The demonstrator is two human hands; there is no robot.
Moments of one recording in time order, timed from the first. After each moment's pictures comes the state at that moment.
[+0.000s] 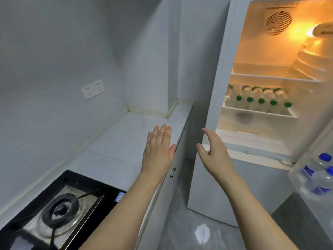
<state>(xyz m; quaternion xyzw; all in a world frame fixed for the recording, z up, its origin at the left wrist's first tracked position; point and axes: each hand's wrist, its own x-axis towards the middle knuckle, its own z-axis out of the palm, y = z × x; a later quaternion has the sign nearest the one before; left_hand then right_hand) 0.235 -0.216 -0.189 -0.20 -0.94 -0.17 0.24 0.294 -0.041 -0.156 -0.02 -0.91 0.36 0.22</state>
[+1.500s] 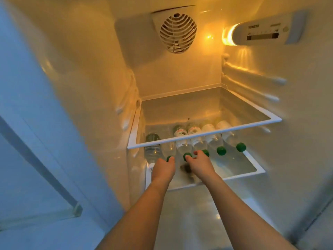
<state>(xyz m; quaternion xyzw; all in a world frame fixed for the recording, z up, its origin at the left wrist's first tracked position) -0.187 0.300 -0.196 -0.04 -0.89 -0.42 -0.18 -0.119 0.411 -0.200 -0.37 -0.78 0.49 0.12</state>
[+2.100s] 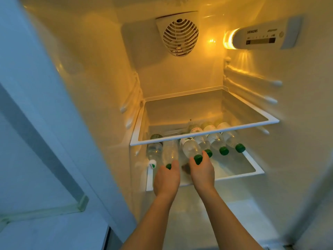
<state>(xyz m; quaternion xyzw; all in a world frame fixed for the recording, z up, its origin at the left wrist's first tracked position) -0.131 0.286 -0.187 -0.02 -0.90 -0.42 -0.11 -0.088 0.374 -0.201 -0.36 -0.71 0.52 0.31</state>
